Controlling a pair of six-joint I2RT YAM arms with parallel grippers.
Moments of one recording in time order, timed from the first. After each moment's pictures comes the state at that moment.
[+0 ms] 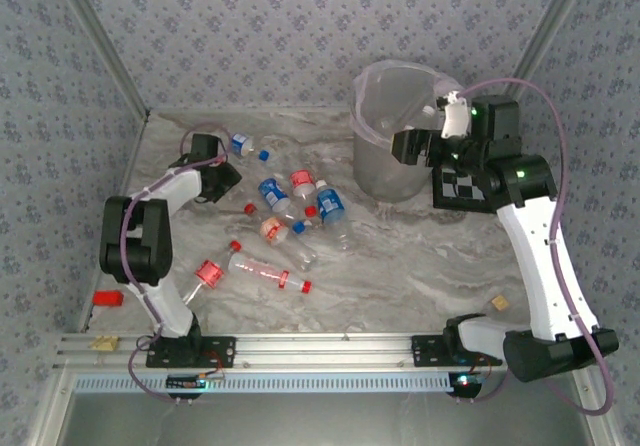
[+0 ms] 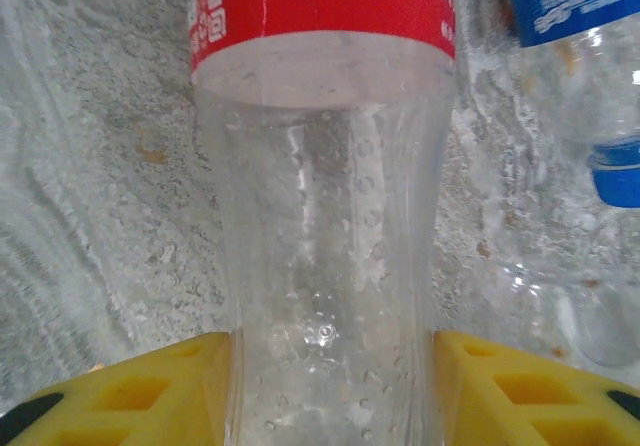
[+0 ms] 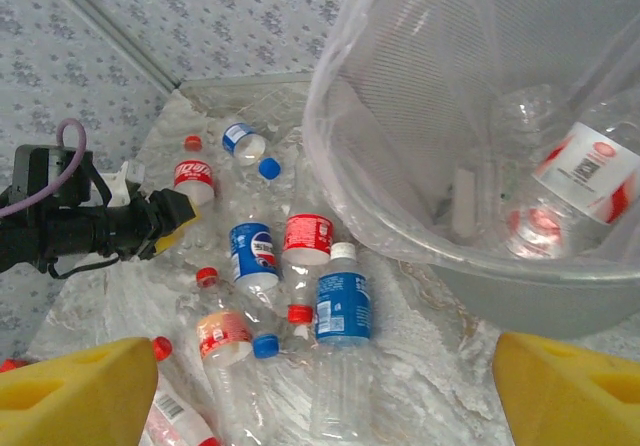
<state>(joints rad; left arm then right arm) -0.12 1.76 1.15 -0.40 0.03 -0.81 0.22 1.21 1.56 -0.90 -0.37 0.25</state>
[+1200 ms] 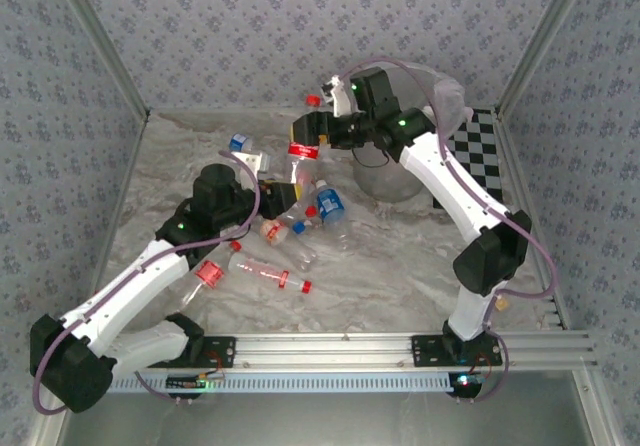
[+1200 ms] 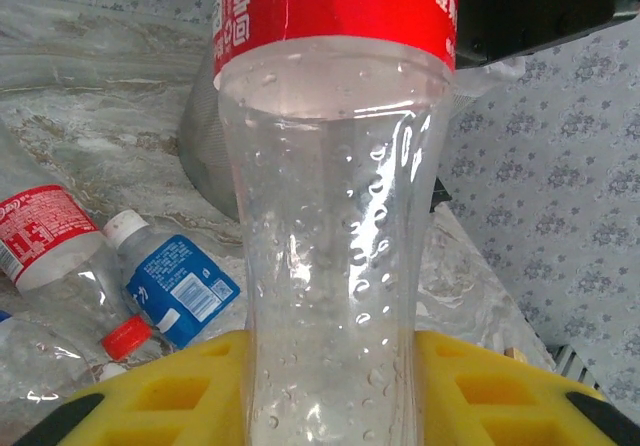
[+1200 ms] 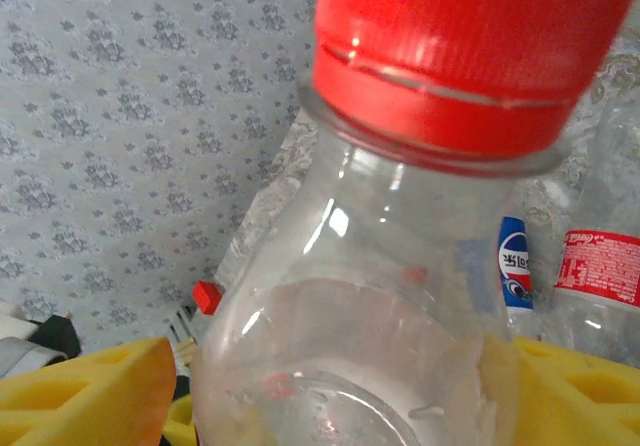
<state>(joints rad) -0.60 1.04 0.86 -0.14 0.30 -0.54 0.55 1.78 1.88 -0.68 -0.57 0.48</state>
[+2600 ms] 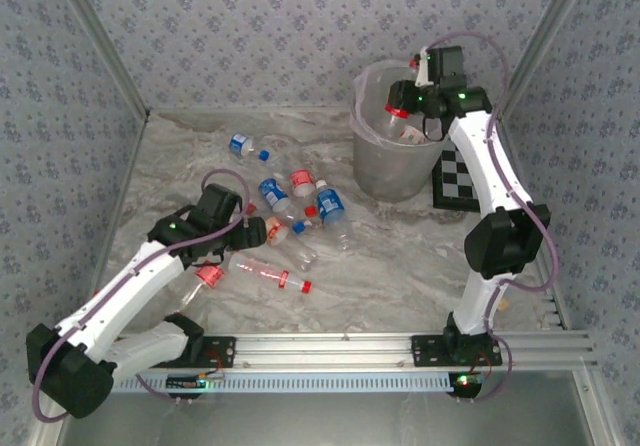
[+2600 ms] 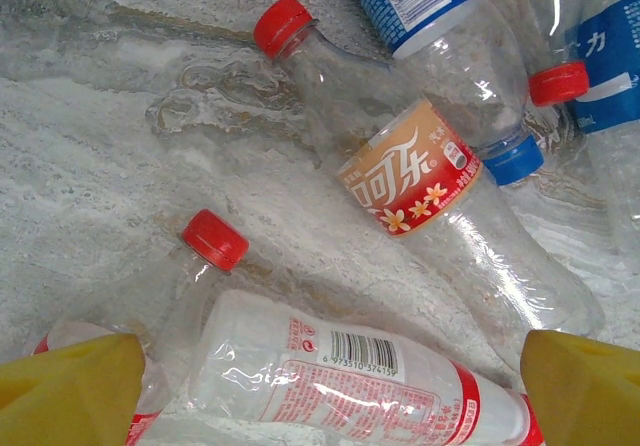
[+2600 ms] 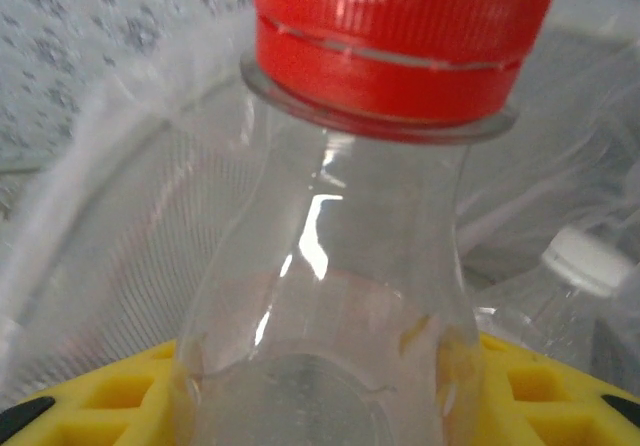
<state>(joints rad) -0.55 1.02 0.88 -0.88 -0.11 -0.62 0.19 1.83 1.94 -0.76 -0.10 0.25</state>
